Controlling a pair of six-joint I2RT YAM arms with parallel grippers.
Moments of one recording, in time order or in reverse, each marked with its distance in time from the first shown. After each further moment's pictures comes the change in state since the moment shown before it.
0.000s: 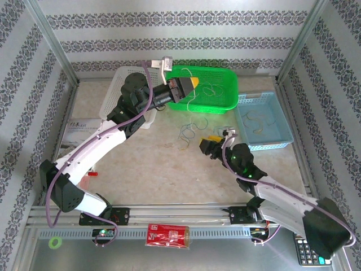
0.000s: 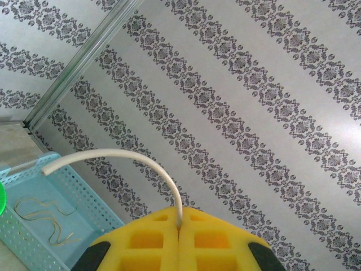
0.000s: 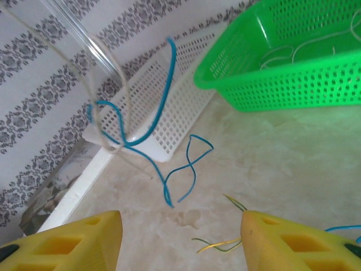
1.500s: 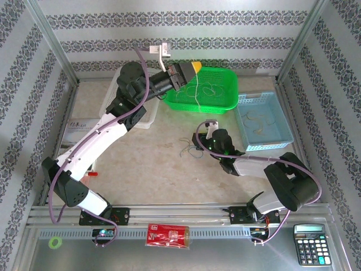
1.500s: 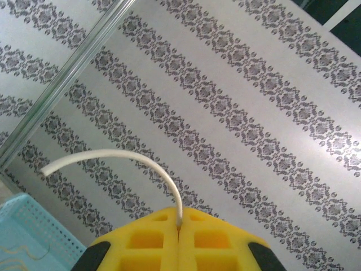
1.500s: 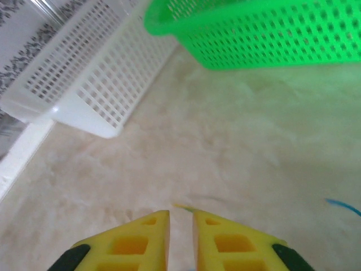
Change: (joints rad) left arm 0.006 0.061 0.192 0.018 0.007 -0.029; right arm -0.013 0.573 0.194 0.139 -0.002 -0.039
